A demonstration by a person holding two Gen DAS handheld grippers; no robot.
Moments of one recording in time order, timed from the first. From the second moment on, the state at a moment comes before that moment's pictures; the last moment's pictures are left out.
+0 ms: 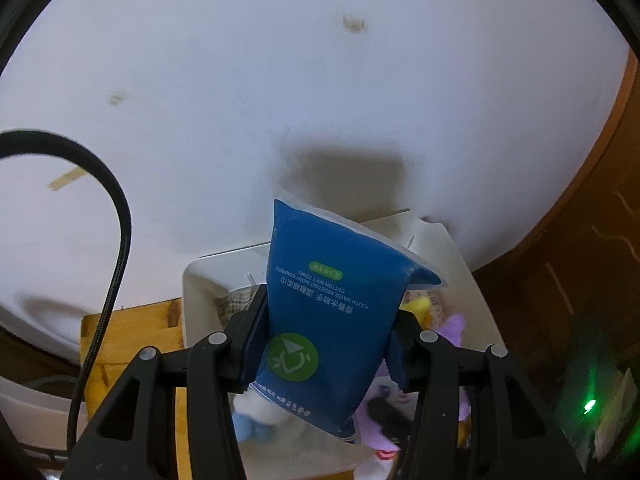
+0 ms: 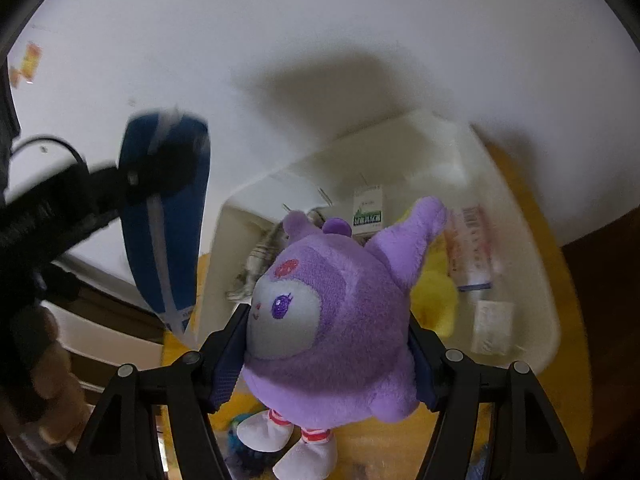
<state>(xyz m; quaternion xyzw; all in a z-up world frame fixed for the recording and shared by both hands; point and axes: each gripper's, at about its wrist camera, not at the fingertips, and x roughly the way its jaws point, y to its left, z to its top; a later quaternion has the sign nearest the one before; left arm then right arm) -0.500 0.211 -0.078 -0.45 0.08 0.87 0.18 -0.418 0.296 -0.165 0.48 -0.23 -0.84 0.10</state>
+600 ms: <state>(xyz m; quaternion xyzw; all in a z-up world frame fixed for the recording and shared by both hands) -0.538 0.232 -0.157 -0.52 0.08 0.83 0.21 -0.441 0.280 -0.212 0.46 -0.10 -0.88 0.06</state>
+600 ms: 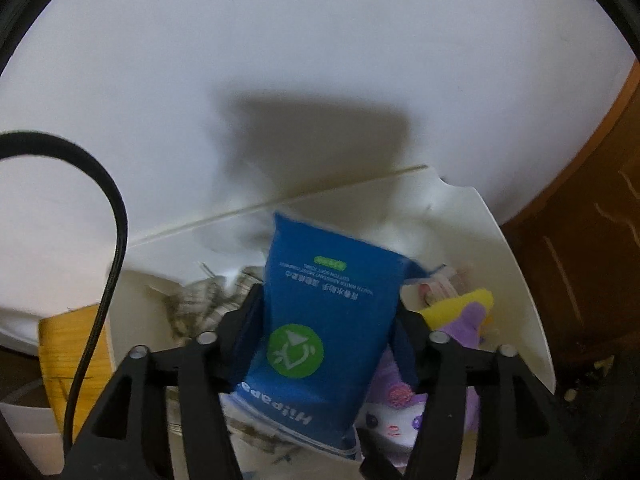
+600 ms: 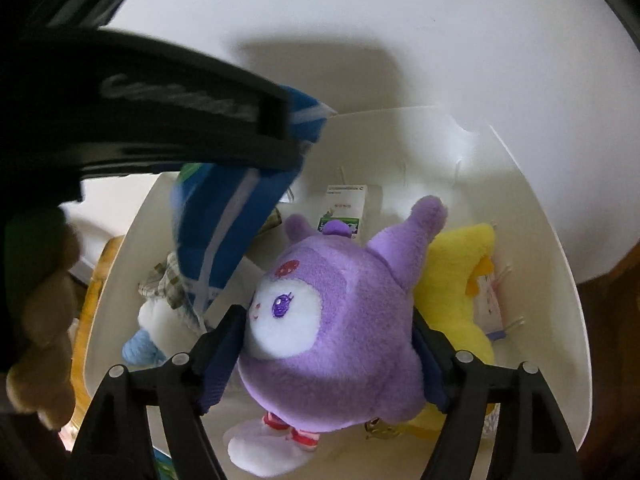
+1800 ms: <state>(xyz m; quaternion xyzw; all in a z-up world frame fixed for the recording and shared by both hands) -0.346 0.157 0.001 -0.46 0.03 0.86 0.23 -0.277 0.304 -0.088 0.37 -0.10 -0.92 0.05</state>
